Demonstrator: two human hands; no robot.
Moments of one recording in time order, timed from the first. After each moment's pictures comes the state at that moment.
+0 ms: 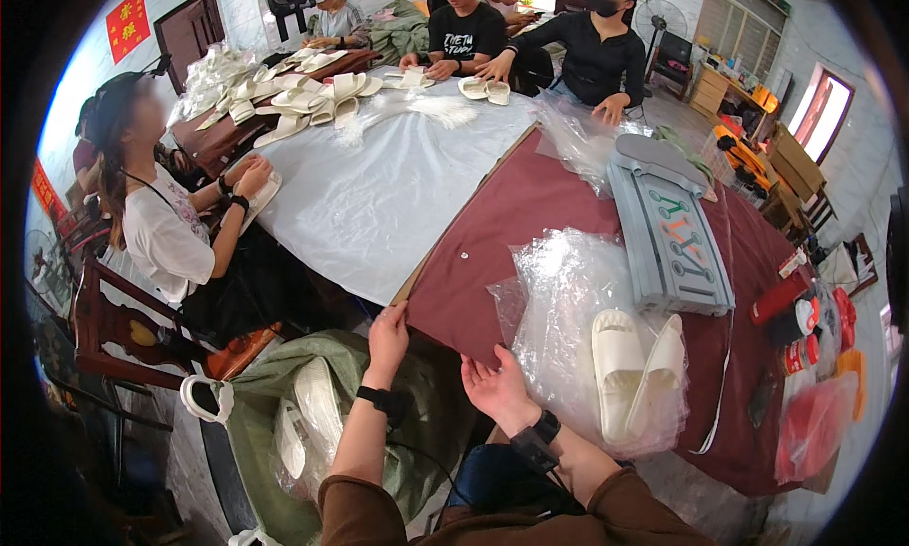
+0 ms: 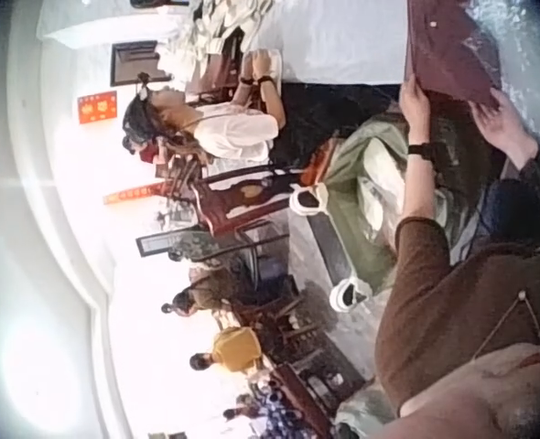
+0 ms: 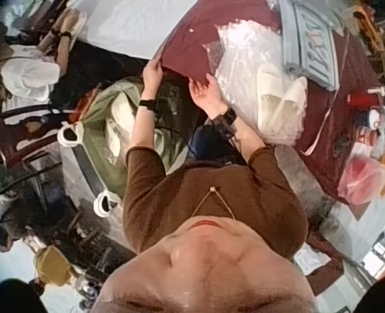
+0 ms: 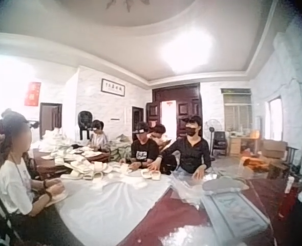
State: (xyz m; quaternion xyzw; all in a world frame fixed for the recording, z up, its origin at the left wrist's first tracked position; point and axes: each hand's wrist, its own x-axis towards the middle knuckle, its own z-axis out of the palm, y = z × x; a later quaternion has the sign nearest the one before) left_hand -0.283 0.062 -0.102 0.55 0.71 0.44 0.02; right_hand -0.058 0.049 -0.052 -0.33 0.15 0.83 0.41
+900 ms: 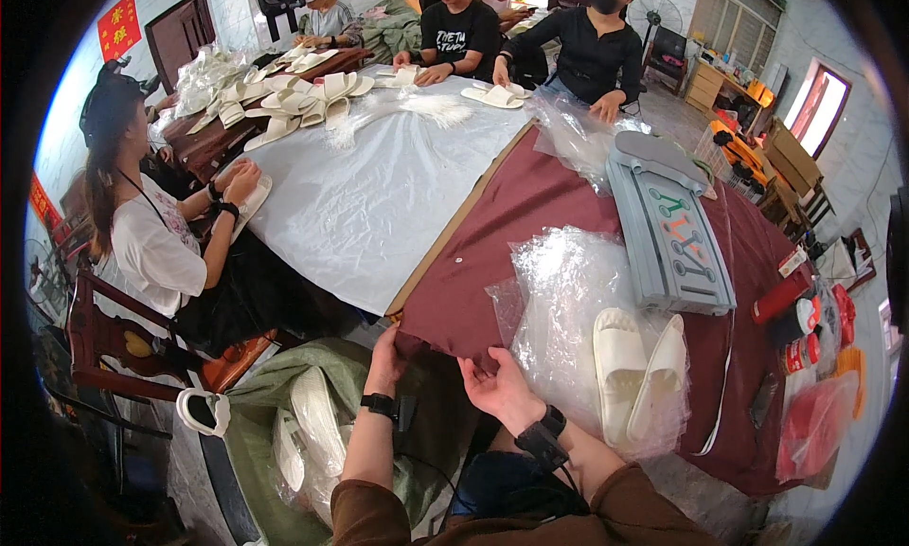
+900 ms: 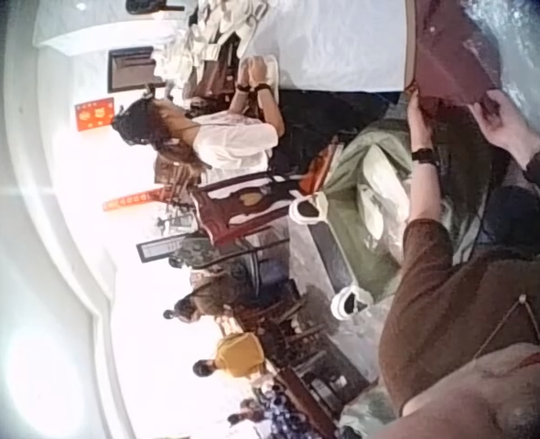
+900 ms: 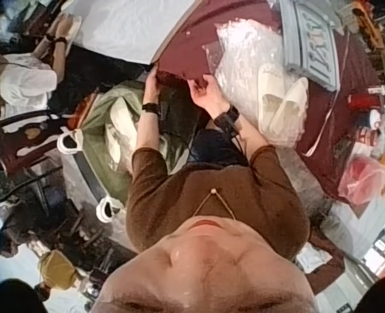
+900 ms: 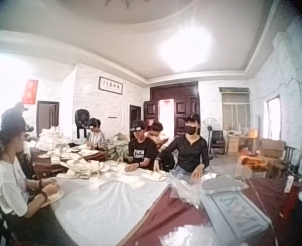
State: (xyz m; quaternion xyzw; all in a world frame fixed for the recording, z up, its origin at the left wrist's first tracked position) left_hand -0.284 0.071 -0.149 0.09 0.36 0.68 0.63; right_hand -0.060 0.076 -0.059 -0.35 0.22 0.82 0.39
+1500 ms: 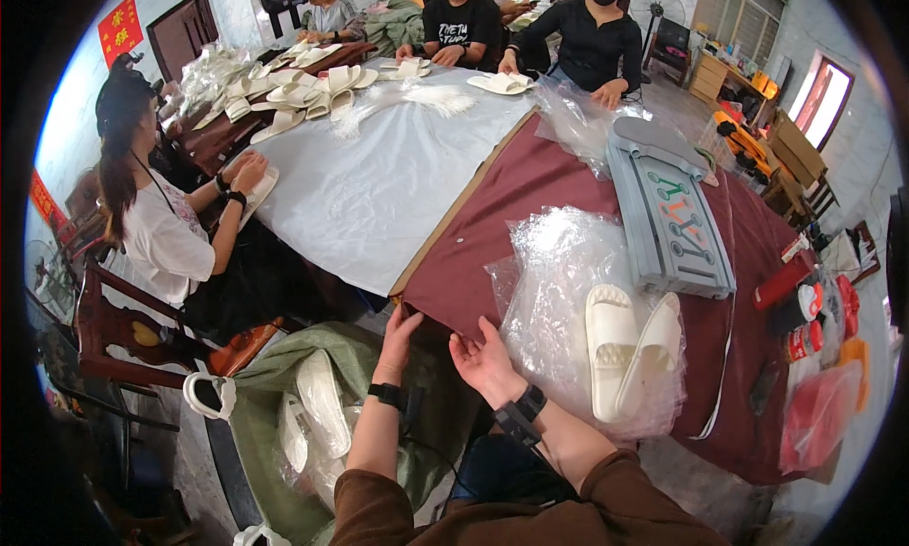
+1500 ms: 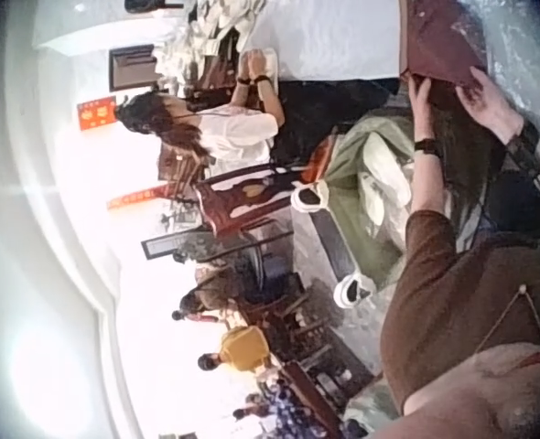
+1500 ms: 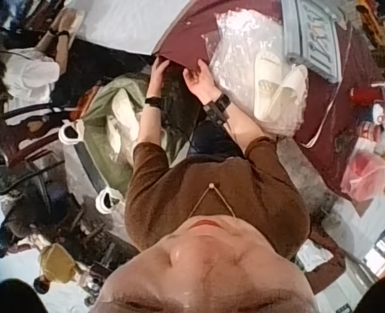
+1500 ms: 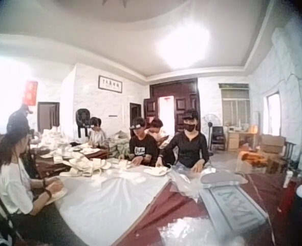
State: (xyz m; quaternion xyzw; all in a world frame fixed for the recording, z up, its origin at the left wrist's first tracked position) left_hand -0.266 0.060 -0.142 0.34 0.45 0.67 0.48; right_hand -0.084 0.072 -0.079 -0.35 0.13 0.83 0.42
